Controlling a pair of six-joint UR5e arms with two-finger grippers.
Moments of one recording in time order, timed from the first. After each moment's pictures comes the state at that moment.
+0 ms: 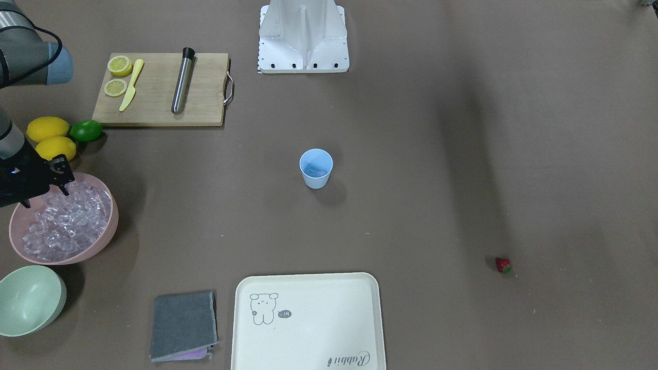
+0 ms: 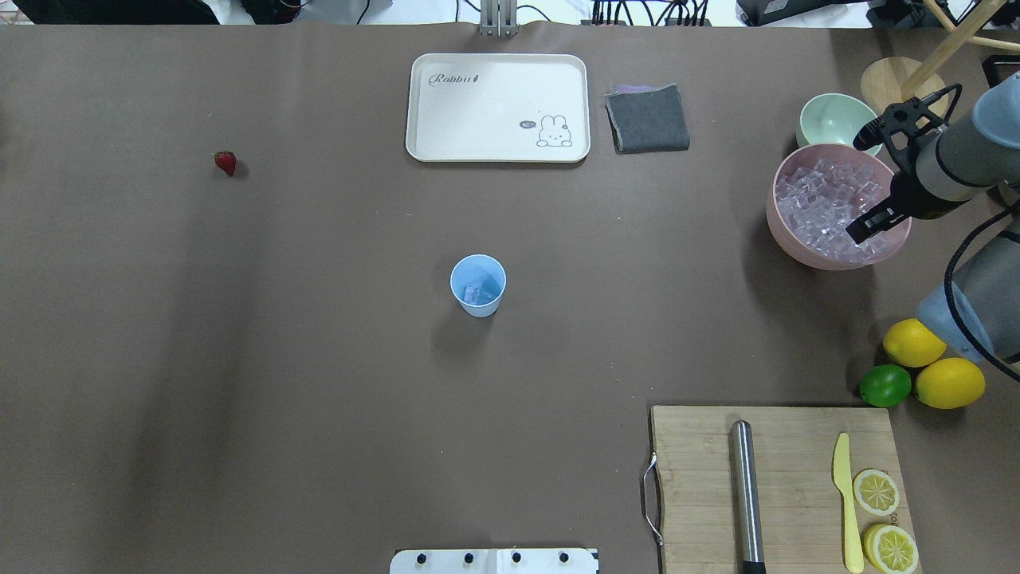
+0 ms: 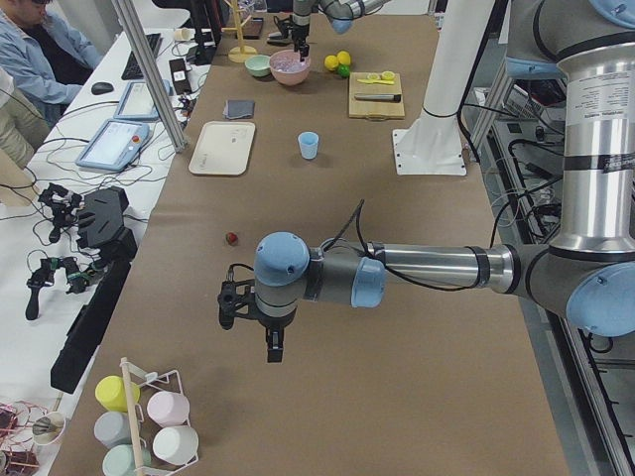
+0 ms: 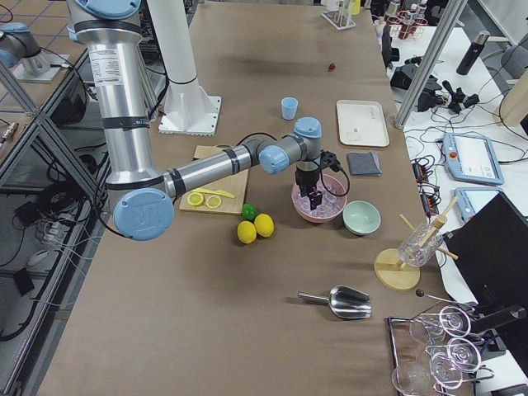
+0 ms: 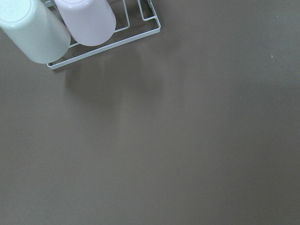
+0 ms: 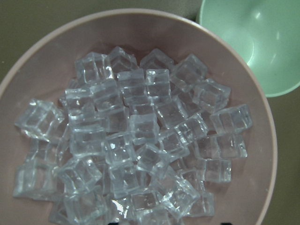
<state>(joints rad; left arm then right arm) -1.67 -1.50 -1.68 -1.67 -2.36 -0.15 0.99 -1.44 1.75 -1.41 1.99 0.25</state>
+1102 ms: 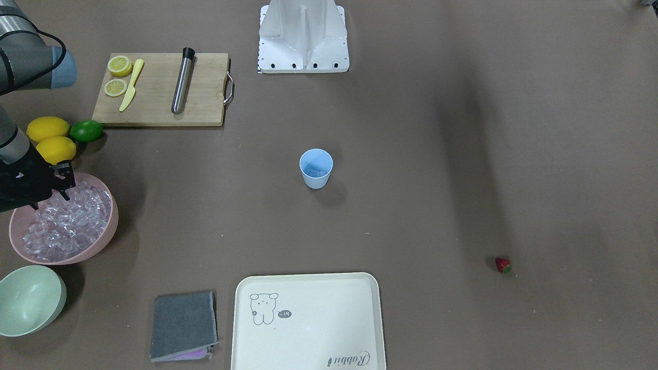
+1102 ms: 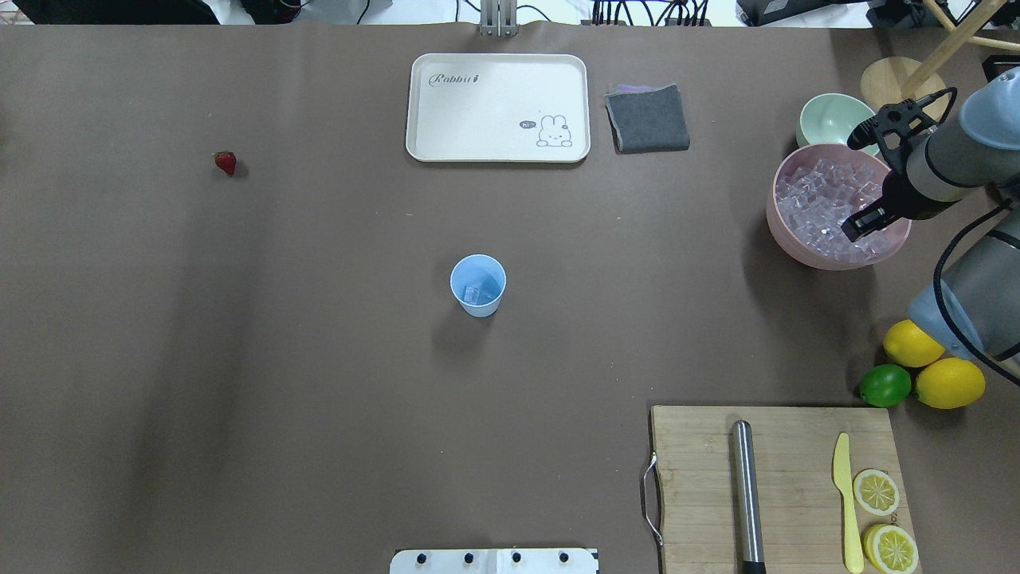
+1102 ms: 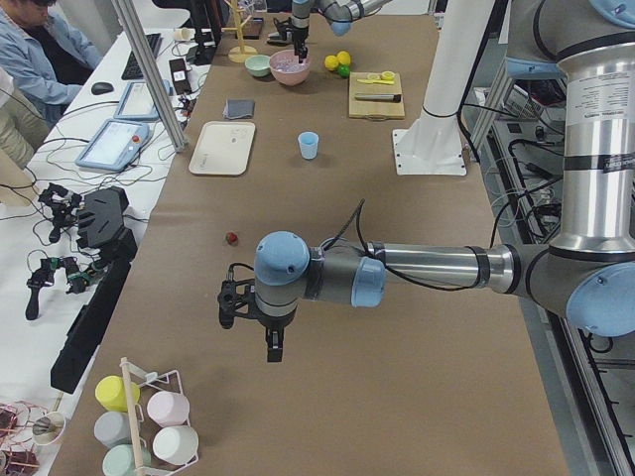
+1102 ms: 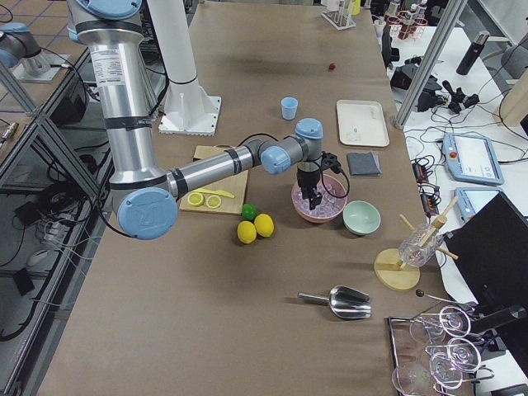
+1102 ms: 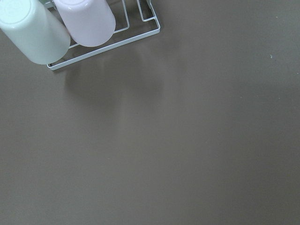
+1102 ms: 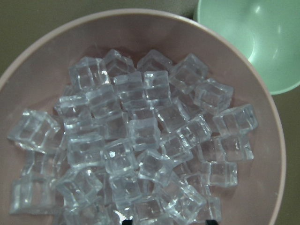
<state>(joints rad) -1.67 -1.50 -1.68 -1.67 -2.36 -0.14 0.98 -1.42 1.73 -1.41 1.99 0.30</state>
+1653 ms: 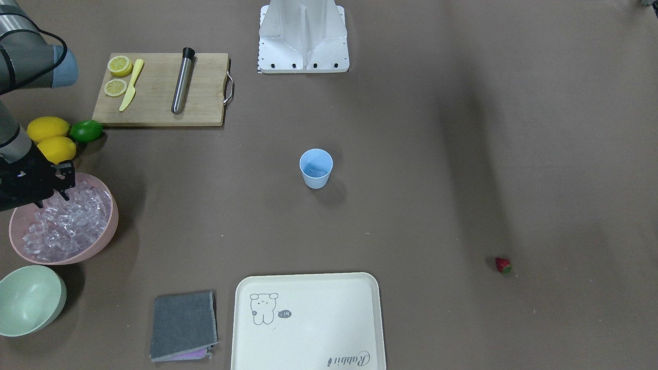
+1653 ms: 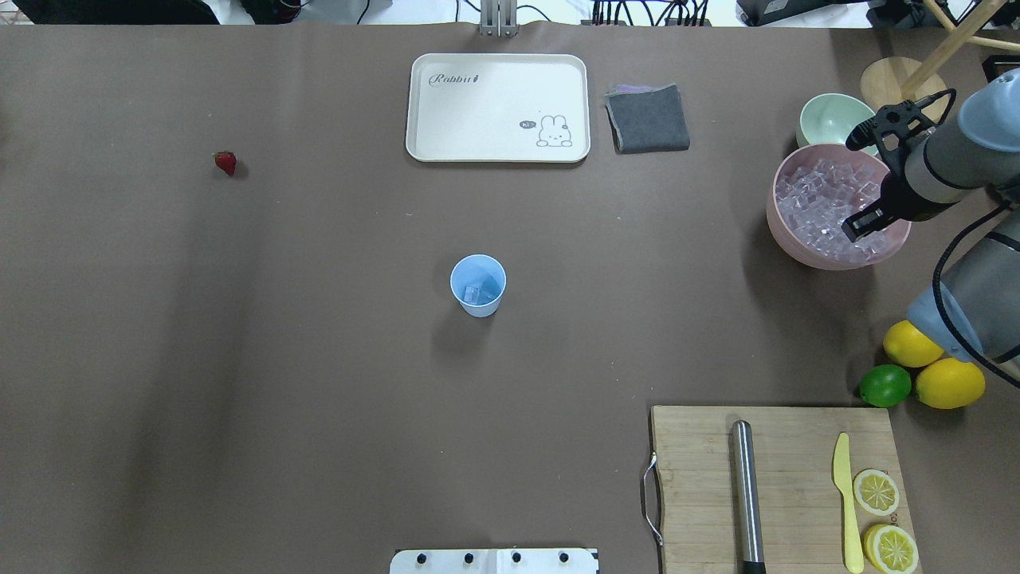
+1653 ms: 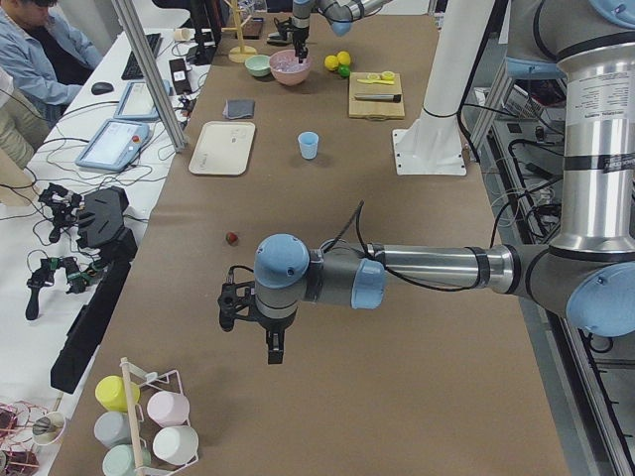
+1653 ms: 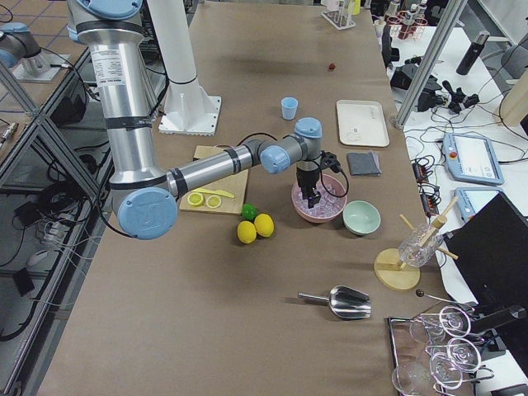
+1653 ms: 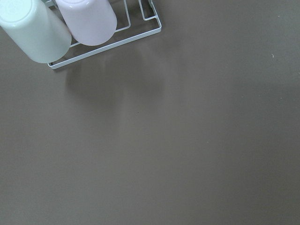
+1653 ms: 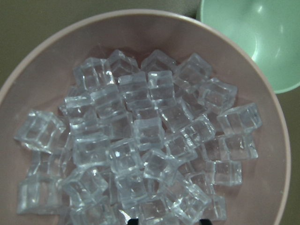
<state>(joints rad) -1.67 -1.50 -1.68 -1.67 -2.36 -0.14 0.97 -1.42 1.74 -1.41 1.99 0.32</state>
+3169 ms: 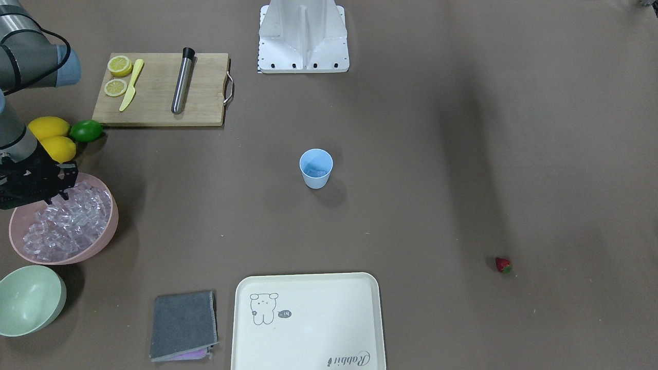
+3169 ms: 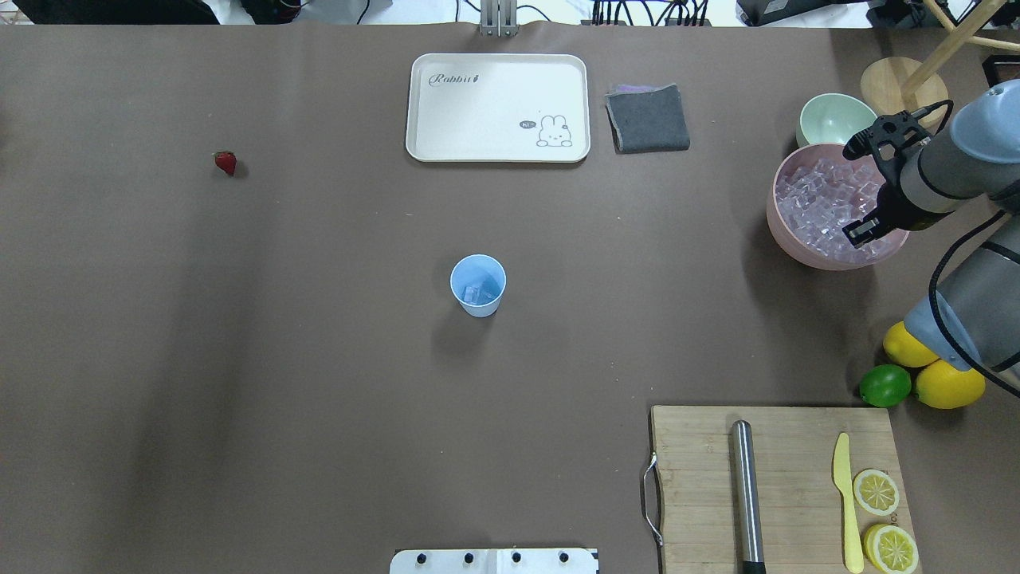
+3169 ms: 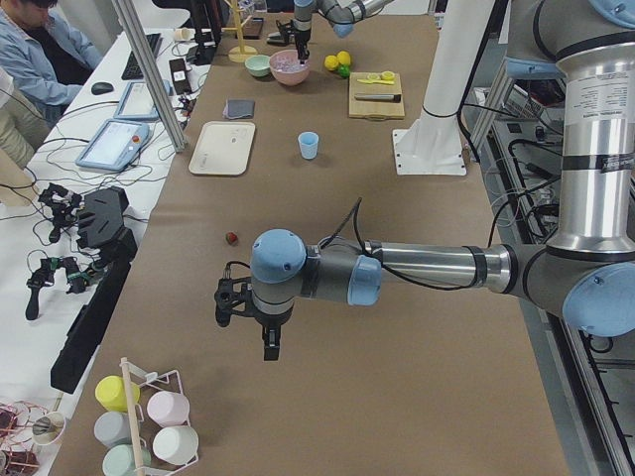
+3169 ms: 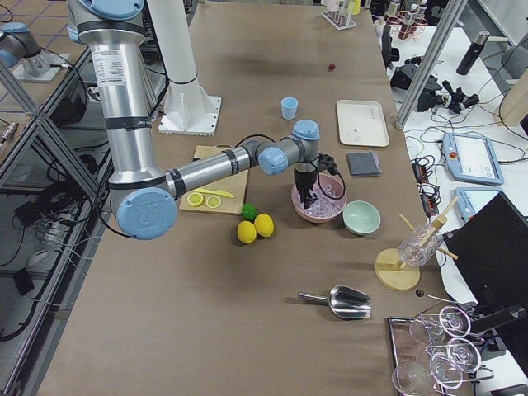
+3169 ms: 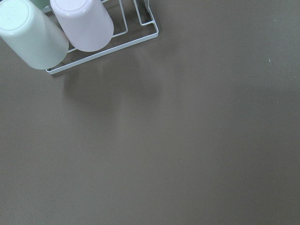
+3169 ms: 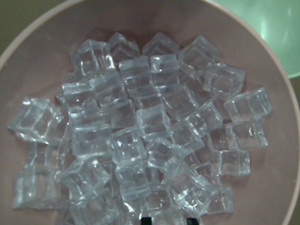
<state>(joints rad) -1.67 -1.51 -1.68 -1.67 -2.36 -0.15 0.96 -1.43 1.74 -1.41 1.98 0.34</state>
